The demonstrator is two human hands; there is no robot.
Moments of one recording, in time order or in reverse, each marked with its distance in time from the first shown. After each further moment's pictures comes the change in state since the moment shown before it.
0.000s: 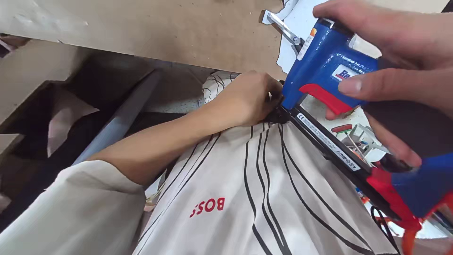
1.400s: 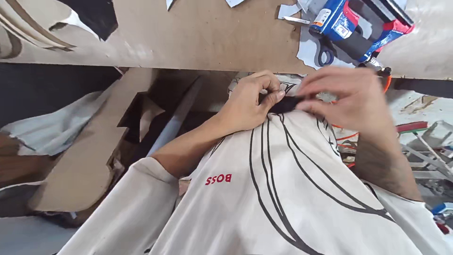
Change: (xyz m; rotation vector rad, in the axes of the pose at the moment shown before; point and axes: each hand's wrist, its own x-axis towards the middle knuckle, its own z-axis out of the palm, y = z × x) left_hand -0.019 -0.012 0.016 -0.135 0.236 0.060; right_hand 0.103 0.143 -0.003 -0.553 0.484 -1.056
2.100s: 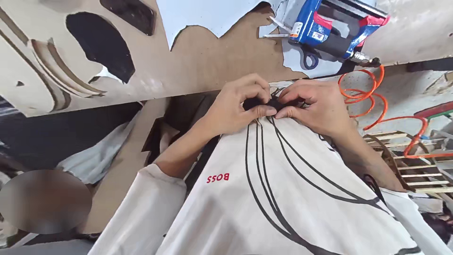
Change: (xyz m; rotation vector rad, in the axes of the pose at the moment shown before) left_hand 0.024 0.009 -0.032 0.016 -0.199 0.218; right_hand -0.008 -0.009 0.034 0.129 0.237 0.060
